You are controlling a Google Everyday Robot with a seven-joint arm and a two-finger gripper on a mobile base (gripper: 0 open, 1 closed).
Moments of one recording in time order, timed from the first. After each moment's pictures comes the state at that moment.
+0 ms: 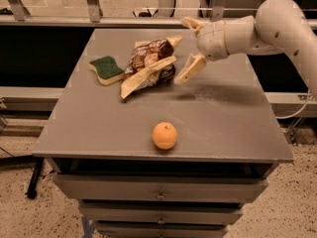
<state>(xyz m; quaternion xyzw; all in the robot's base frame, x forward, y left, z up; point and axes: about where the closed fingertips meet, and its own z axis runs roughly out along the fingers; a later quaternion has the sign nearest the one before) 0.689 -0.055 0.900 -0.64 0.54 0.17 0.52</state>
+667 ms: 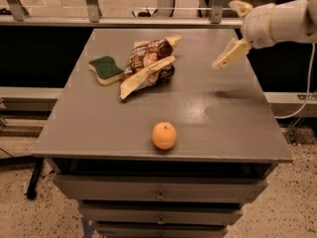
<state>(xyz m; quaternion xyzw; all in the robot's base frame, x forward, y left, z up) 0.706 -0.181 0.935 -0.58 0.63 0.05 0.52</state>
